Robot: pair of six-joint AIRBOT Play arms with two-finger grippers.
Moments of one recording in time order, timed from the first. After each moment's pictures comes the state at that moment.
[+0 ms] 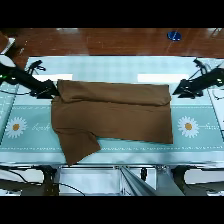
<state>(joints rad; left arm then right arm) 0.25 -1.59 1.35 1.10 -1.48 -1.32 -0.34 -1.54 1.33 -1.15 1.40 1.36</state>
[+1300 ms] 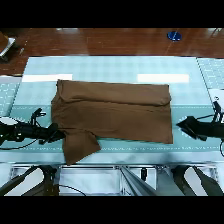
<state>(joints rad) 0.41 -1.14 0.40 0.93 -1.19 -1.21 -0.60 -0.84 0.46 -1.03 1.20 1.36</state>
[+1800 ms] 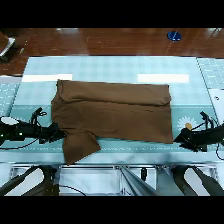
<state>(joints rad) 0.40 -1.14 0.40 0.94 -1.17 -1.21 -0.52 -0.91 0.45 -1.22 1.40 1.45</state>
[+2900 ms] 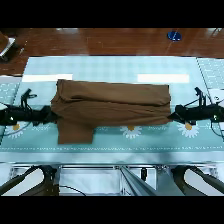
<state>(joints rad) 0.39 -1.17 0.65 0.81 -1.17 -1.18 -0.37 -1.16 0.70 -0.94 1.17 1.31</state>
